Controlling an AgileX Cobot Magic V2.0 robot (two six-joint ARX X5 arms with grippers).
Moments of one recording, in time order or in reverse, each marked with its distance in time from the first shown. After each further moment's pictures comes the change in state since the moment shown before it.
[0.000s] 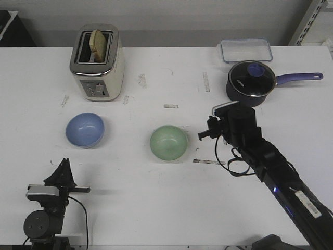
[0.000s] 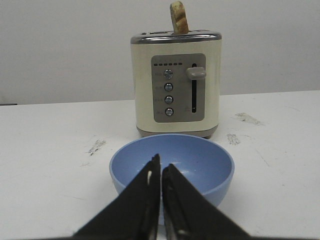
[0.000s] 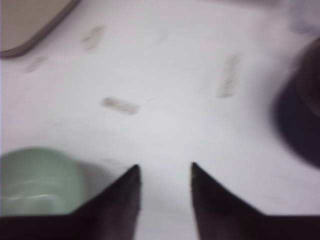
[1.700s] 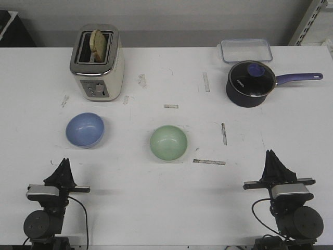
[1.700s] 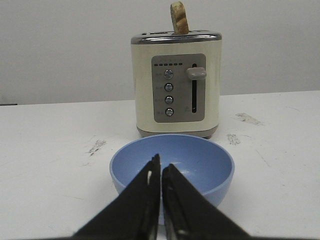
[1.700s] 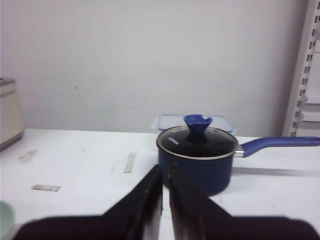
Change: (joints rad) left arm 0.000 0.000 0.000 0.000 0.000 0.000; right arm -0.264 -1.063 -0.694 0.264 -0.031 -0.033
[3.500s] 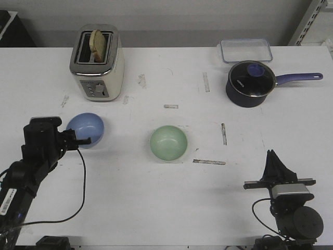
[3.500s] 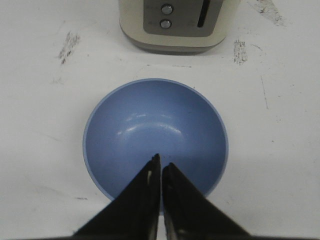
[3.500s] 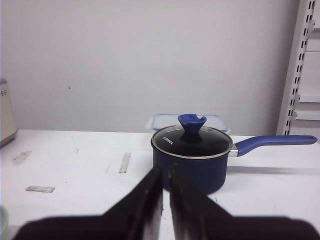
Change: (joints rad) left arm 0.005 1.065 0.977 -0.683 0.027 -0.173; right arm 0.000 0.000 0.000 0.000 0.011 0.000
